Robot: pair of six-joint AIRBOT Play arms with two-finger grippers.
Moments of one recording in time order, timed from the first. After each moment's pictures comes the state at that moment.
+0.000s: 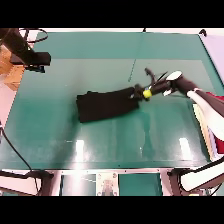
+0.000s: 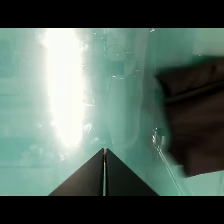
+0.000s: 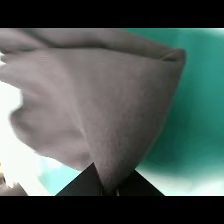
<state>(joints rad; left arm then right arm) -0.07 -1.59 1.99 1.57 -1.72 -1.62 0.04 -1.69 1.32 -0.60 1.21 1.27</state>
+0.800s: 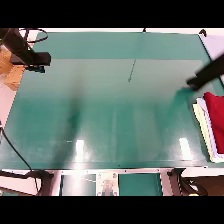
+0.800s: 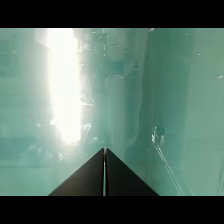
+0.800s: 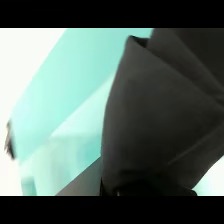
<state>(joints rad) -0.07 -1.59 1.99 1.56 -1.72 -1.62 -0.89 -1.57 1.95 -0.71 1.55 1.72</state>
